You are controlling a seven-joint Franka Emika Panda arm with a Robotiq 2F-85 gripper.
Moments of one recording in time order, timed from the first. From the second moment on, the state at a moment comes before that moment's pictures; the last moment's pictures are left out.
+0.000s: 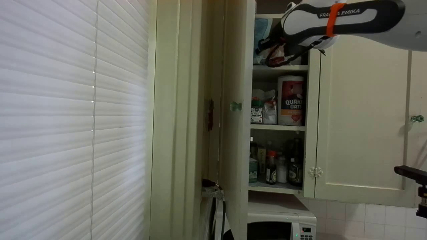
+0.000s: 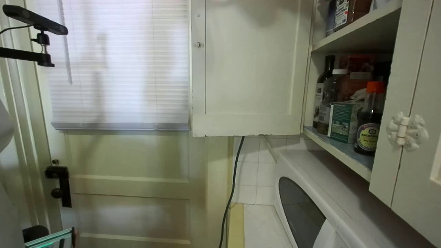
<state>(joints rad) 0.07 -0.16 -0.16 -1.39 -0.09 2.63 -0.36</state>
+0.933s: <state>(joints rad) 0.01 0.17 -0.21 -1.00 -0.24 2.67 -0.16</state>
